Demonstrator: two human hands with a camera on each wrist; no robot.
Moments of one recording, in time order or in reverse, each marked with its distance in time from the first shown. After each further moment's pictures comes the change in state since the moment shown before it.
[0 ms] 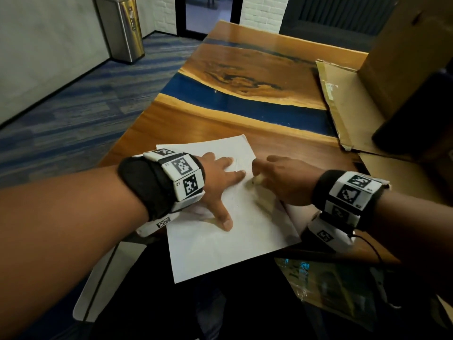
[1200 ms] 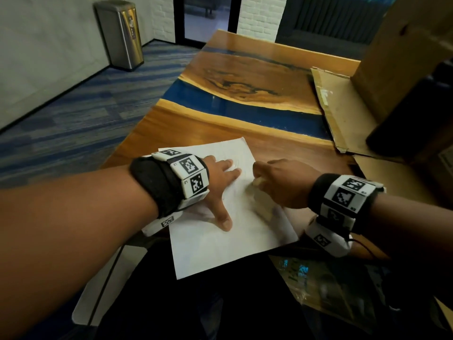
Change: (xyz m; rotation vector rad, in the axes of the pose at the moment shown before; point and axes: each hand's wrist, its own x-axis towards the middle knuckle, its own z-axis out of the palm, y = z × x) left_hand -0.003 0.003 -0.001 0.008 0.013 -0.027; right_hand -0.010 -0.015 -0.004 -0.060 0.001 0.082
